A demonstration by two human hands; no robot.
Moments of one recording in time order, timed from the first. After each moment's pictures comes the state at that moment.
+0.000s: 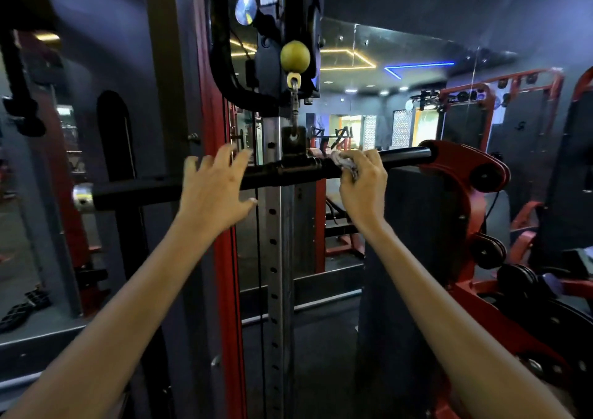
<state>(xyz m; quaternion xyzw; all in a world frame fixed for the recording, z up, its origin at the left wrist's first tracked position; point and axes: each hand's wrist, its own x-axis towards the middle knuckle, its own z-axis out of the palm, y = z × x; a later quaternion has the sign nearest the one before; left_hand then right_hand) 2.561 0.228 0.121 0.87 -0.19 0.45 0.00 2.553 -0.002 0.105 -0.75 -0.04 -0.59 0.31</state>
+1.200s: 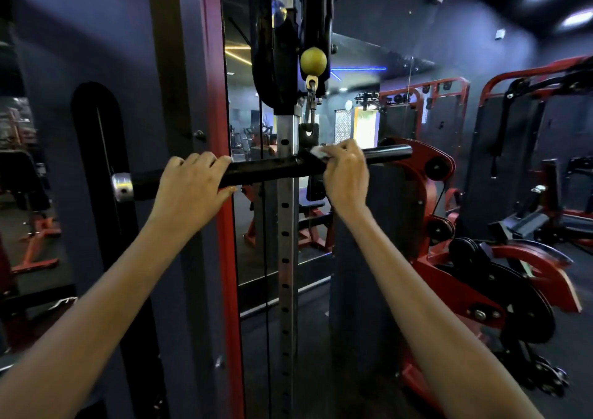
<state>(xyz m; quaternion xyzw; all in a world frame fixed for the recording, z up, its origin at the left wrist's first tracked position) 2.598 0.347 0.120 0.80 -0.33 0.50 0.03 2.549 0.116 0.119 -0.76 0.06 -0.62 0.18</state>
